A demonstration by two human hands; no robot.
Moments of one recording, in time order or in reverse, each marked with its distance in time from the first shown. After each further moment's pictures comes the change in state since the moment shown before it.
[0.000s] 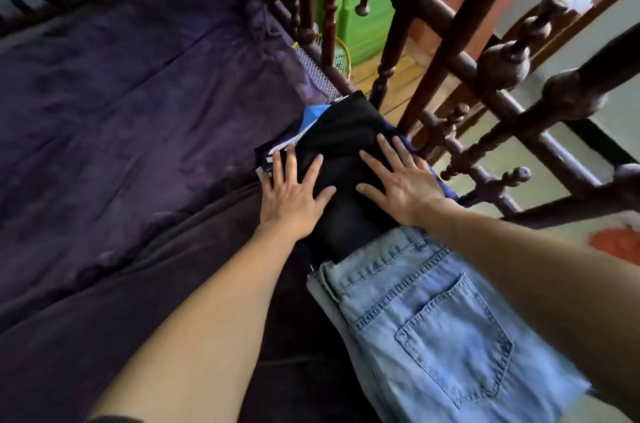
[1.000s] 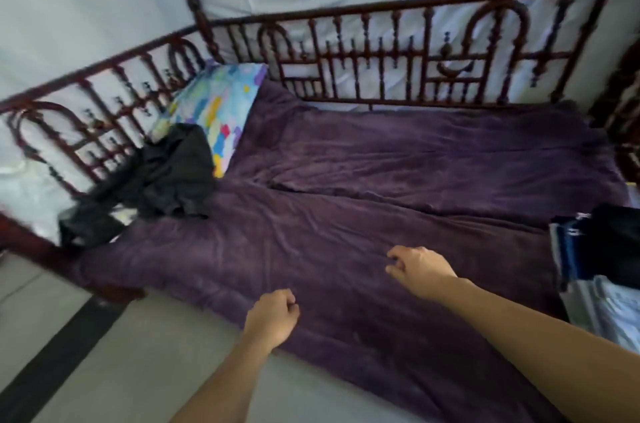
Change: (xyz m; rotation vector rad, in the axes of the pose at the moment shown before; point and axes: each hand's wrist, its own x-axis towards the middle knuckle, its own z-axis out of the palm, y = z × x) left_hand -0.754 -0.141 -0.019 -0.476 0.253 -1.085; right_hand -0.392 -0.422 -0.092 0.105 -0.104 -0.864
